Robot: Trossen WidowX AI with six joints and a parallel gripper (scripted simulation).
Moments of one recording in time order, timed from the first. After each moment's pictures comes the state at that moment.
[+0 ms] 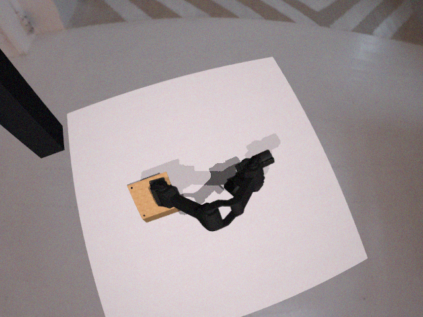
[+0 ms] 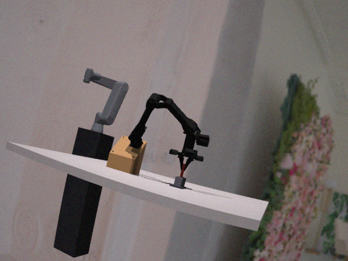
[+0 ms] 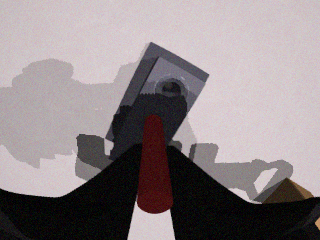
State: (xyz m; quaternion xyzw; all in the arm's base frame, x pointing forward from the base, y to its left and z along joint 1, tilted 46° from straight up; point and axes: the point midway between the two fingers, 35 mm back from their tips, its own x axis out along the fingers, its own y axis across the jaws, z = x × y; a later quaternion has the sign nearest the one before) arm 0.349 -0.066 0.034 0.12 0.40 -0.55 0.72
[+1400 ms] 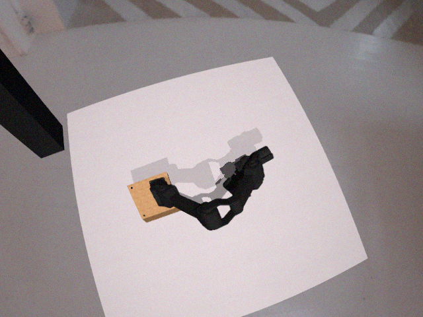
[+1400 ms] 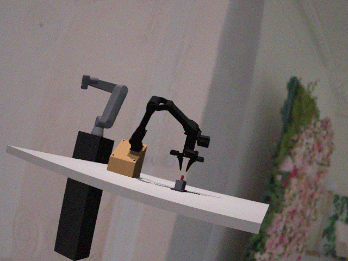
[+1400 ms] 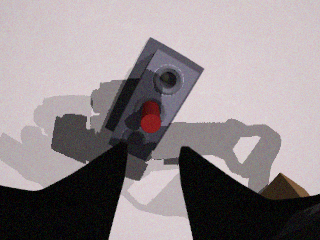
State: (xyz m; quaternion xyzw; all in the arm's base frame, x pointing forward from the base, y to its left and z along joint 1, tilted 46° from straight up) arm 0.344 -0.053 0.040 0.11 0.40 -0.55 0.72
